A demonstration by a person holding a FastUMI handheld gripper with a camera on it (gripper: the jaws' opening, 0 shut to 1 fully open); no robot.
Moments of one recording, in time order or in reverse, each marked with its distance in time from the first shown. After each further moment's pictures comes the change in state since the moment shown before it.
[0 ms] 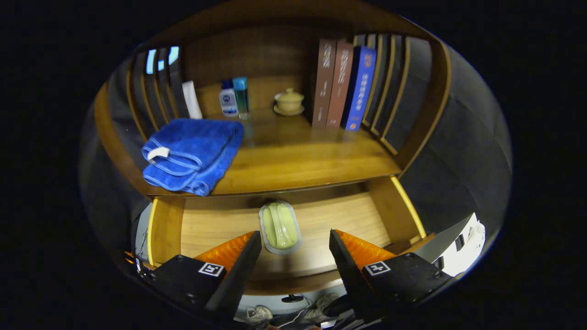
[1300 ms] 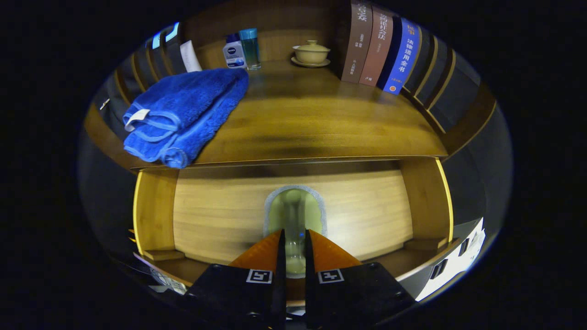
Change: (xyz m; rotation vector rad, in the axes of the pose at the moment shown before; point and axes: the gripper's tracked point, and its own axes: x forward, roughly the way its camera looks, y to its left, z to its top) arm 0.020 0.010 -0.034 -0.075 0.216 0.067
